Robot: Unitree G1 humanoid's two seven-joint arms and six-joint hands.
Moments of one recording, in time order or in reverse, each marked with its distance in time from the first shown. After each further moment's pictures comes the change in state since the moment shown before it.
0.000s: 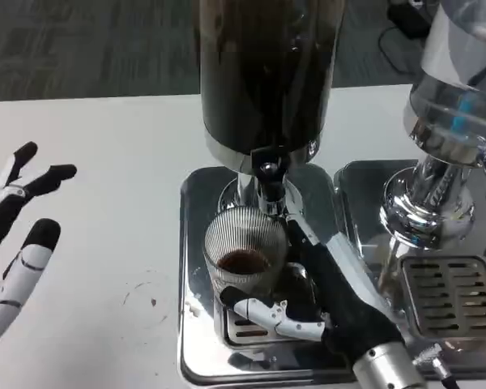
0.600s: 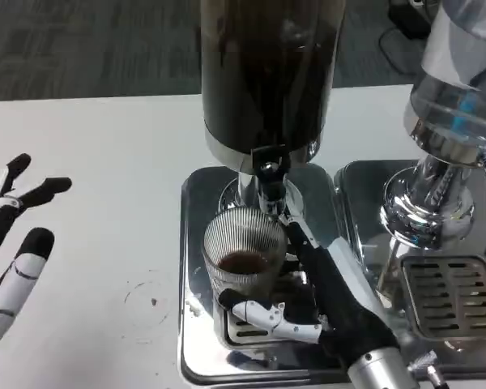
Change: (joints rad) left arm 0.037 0.000 0.011 -0.019 -0.003 0.013 0.000; right arm -0.001 0.031 -0.004 0.062 0.018 -0.043 -0.039
